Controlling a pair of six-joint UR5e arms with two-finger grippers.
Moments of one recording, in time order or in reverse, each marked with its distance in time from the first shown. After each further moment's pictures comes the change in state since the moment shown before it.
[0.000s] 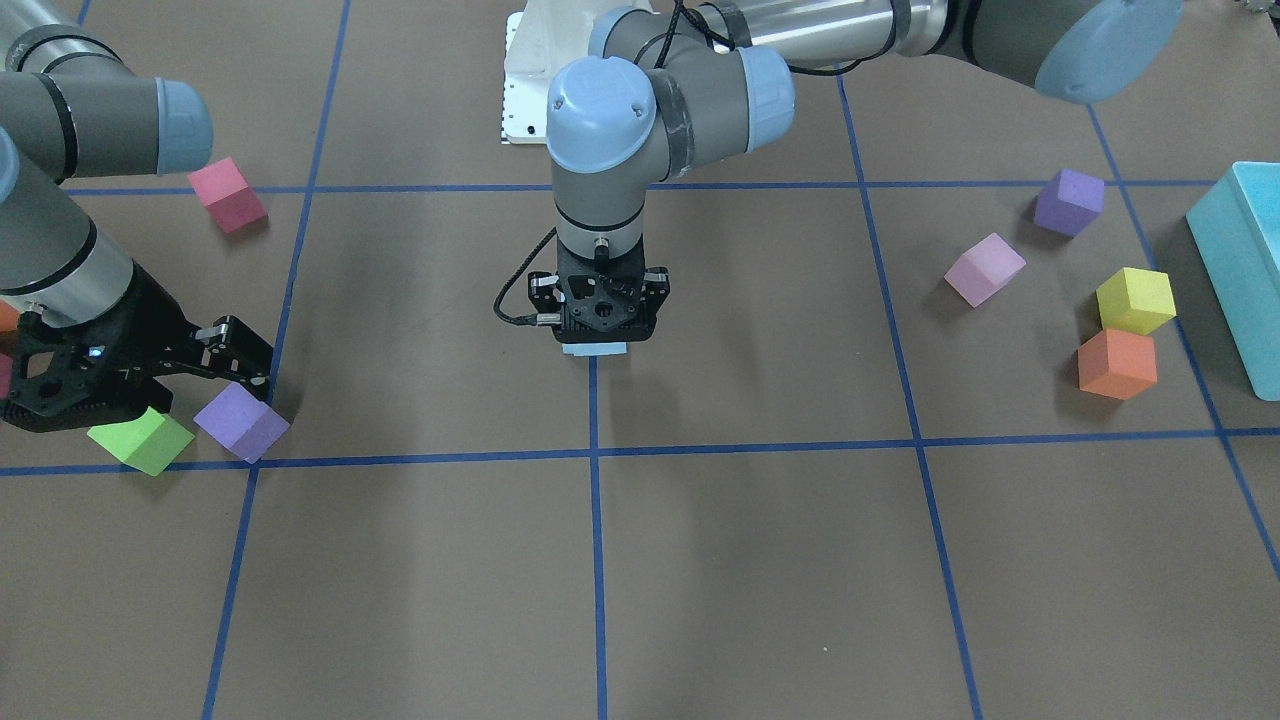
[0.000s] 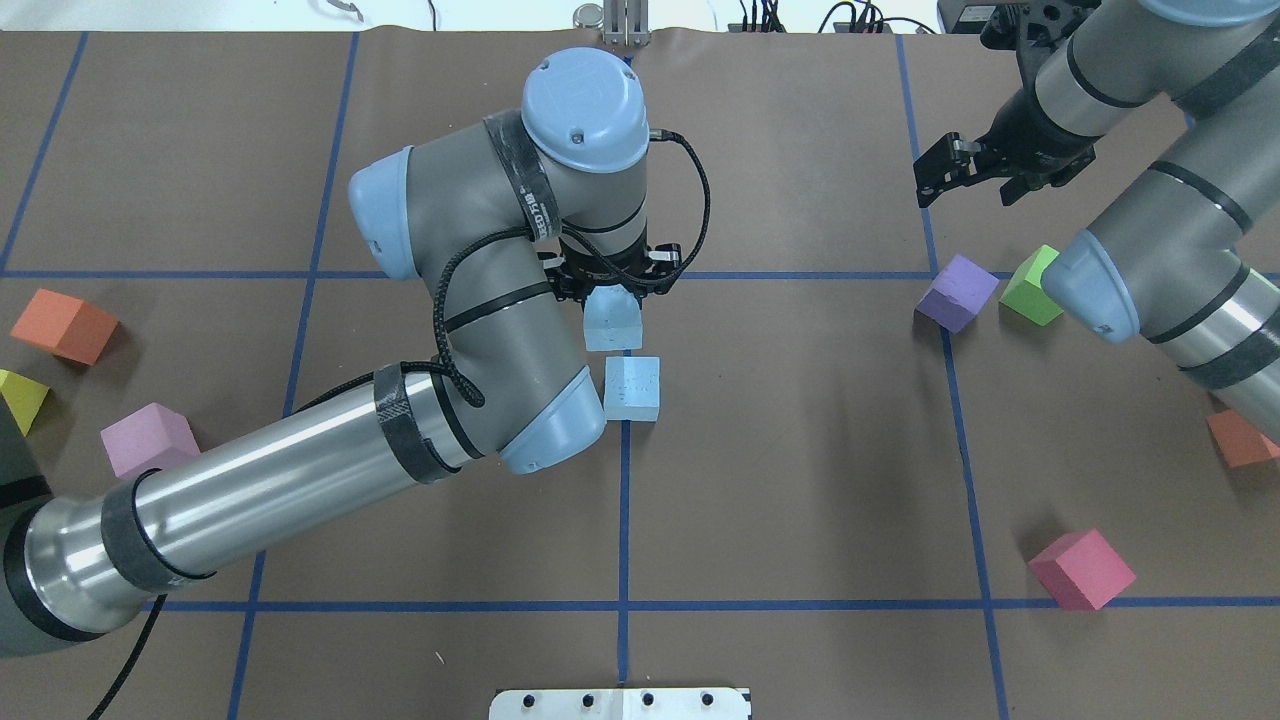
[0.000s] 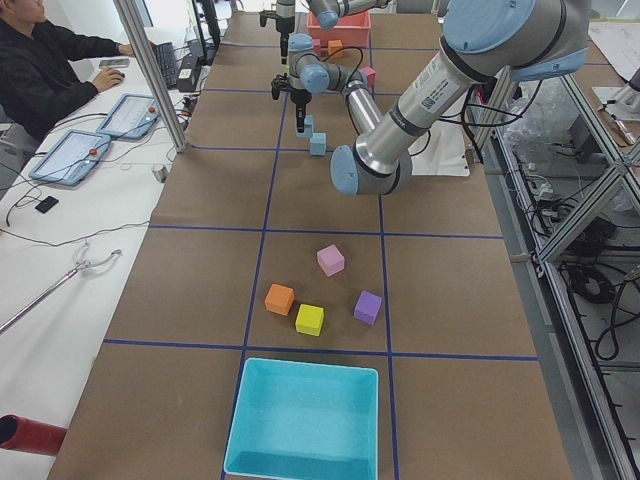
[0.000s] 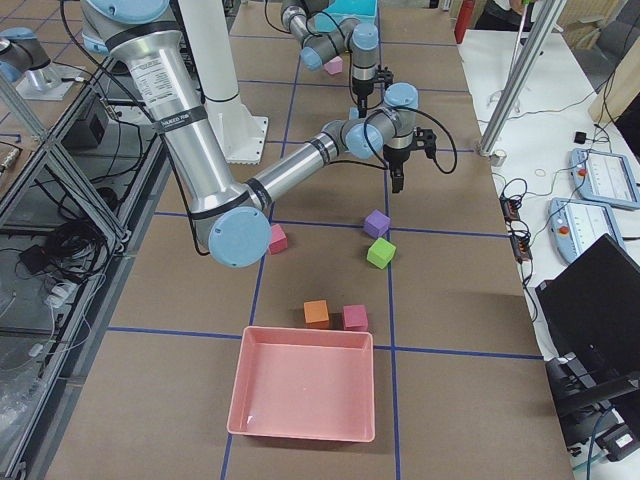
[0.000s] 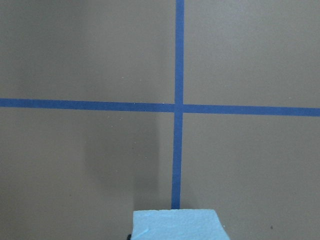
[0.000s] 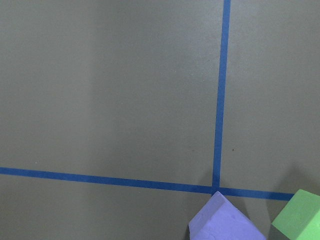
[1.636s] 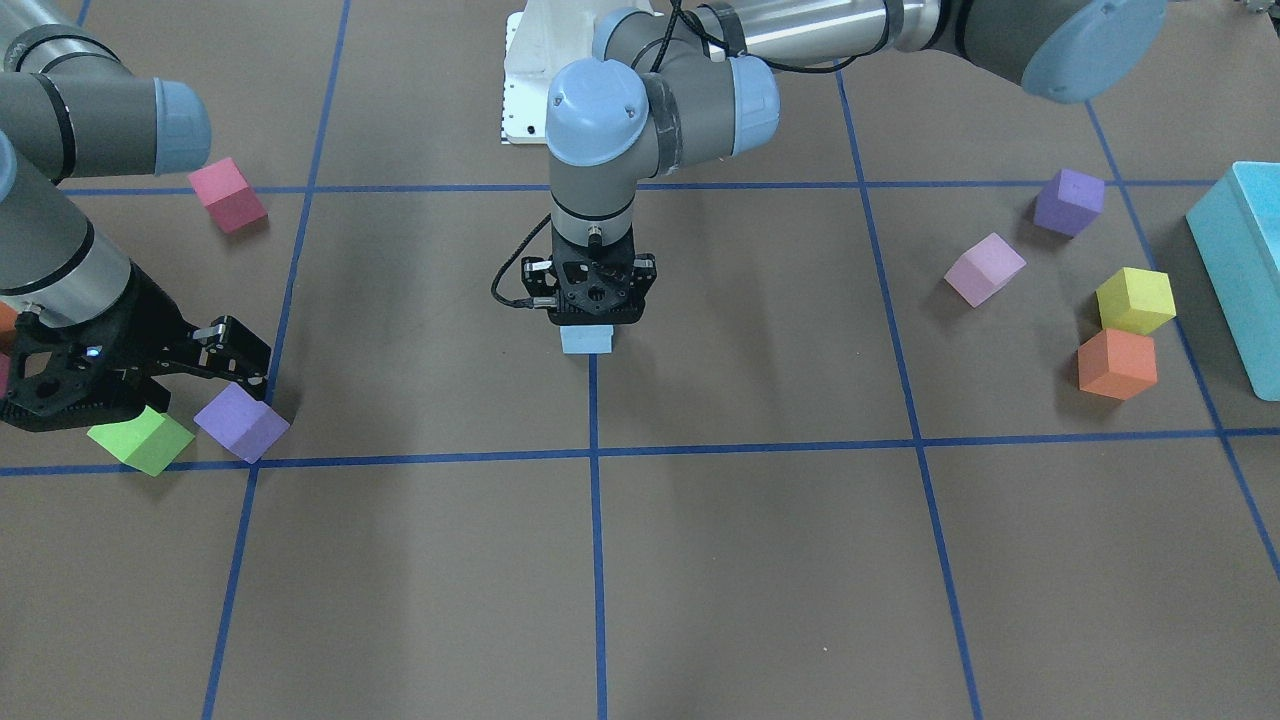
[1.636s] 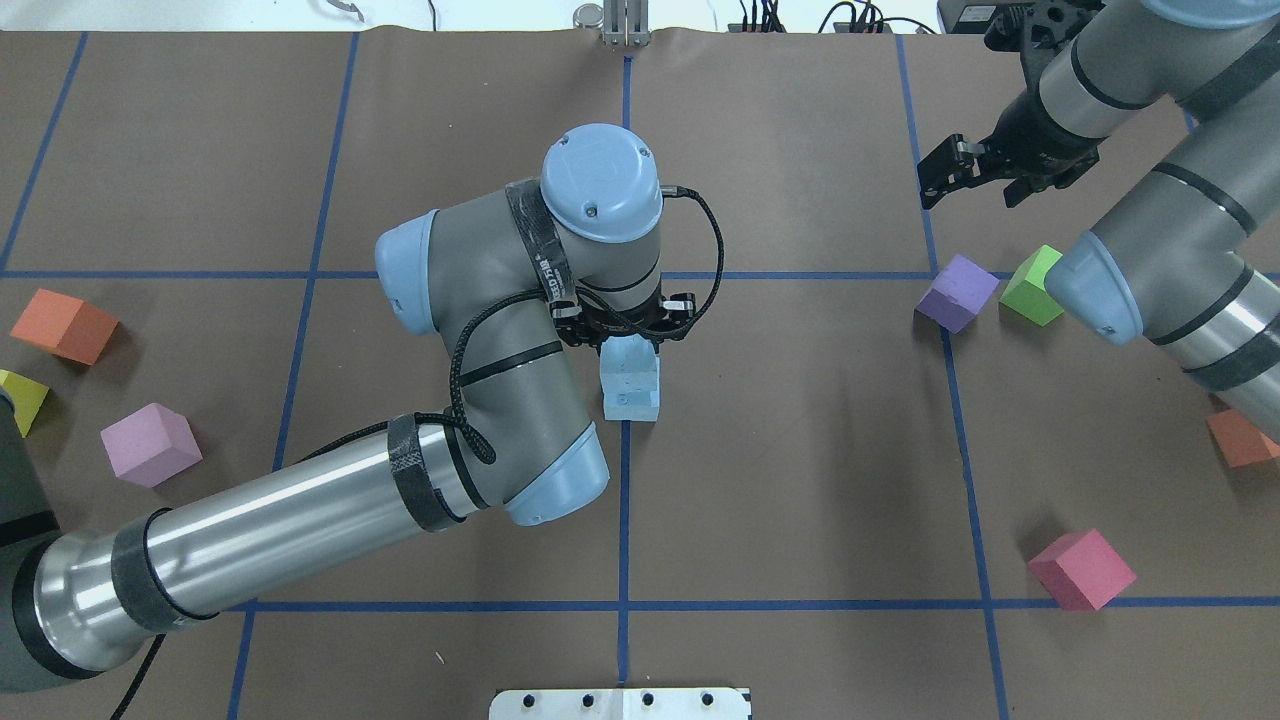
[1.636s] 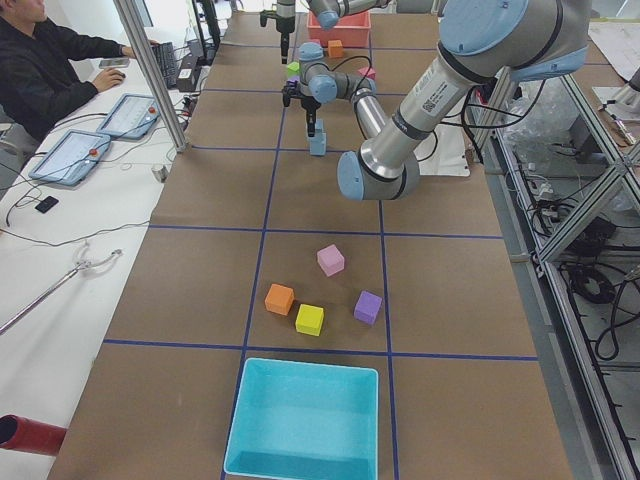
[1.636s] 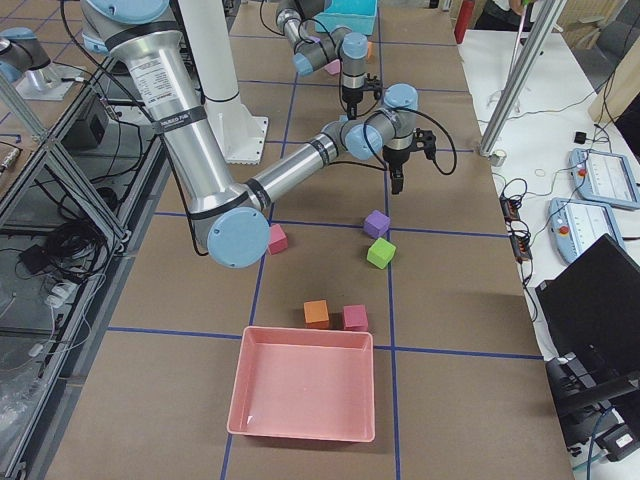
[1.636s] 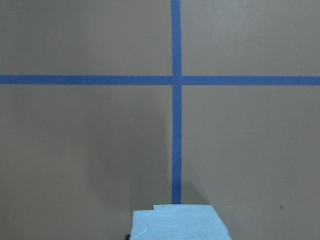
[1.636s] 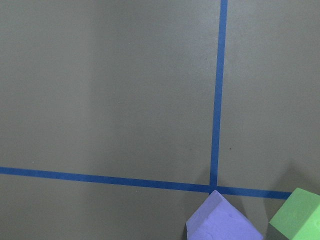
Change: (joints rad) left arm 0.050 0.038 -0.017 -0.062 -0.001 -0.084; right arm 0.000 -0.005 0.001 0.000 0.000 -0.001
